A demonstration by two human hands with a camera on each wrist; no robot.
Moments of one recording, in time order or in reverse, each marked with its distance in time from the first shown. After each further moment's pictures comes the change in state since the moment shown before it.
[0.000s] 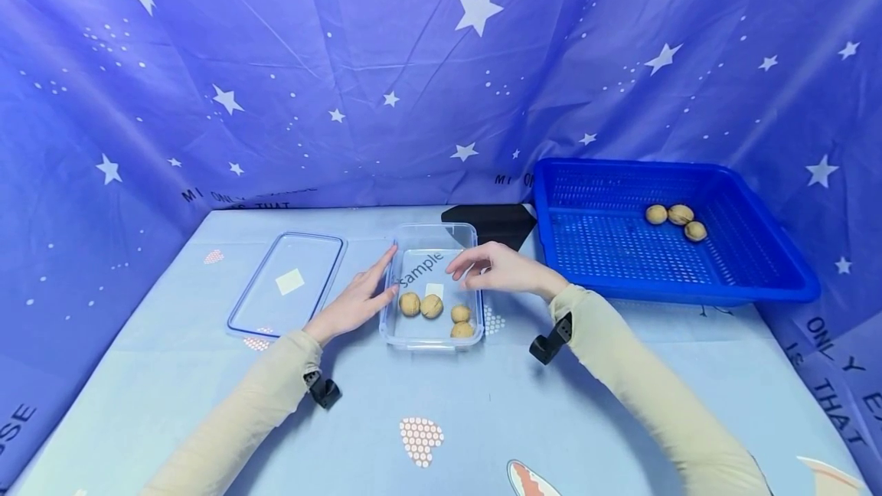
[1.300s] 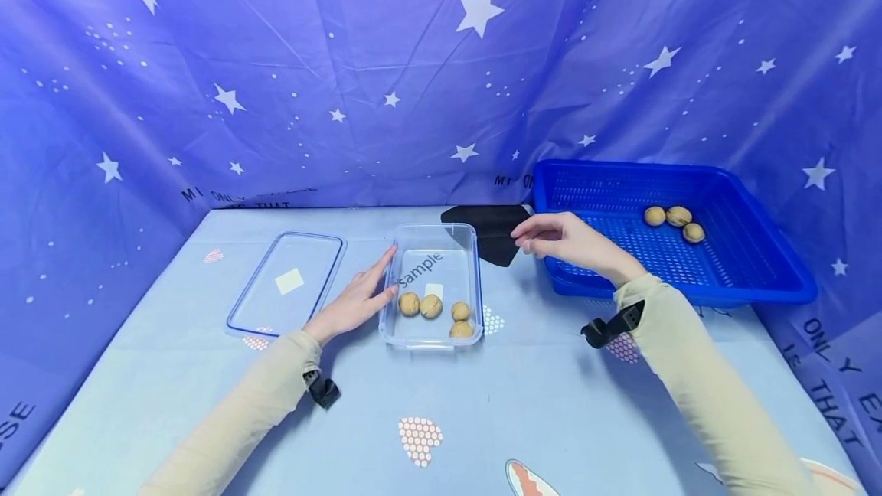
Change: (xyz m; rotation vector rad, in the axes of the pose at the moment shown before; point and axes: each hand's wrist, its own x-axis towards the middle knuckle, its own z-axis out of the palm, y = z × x) left_hand 0.000 0.001 0.000 0.001 -0.001 -0.006; right_hand -0.064 -0.009 -0.062 -0.033 0.253 0.195
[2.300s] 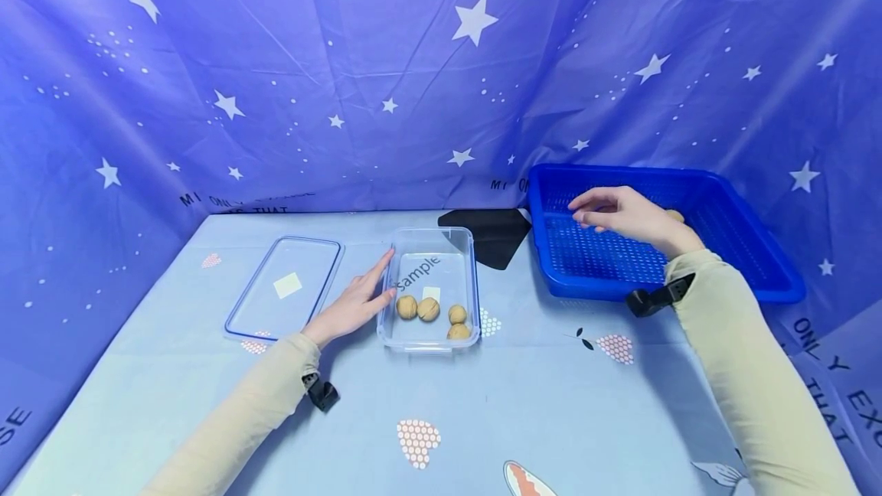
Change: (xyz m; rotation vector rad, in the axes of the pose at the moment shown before) left_hand -0.002 0.003 -0.001 -0.028 -0.003 0.013; right_hand -0.031 0.004 -0.074 -0.154 0.127 0.174
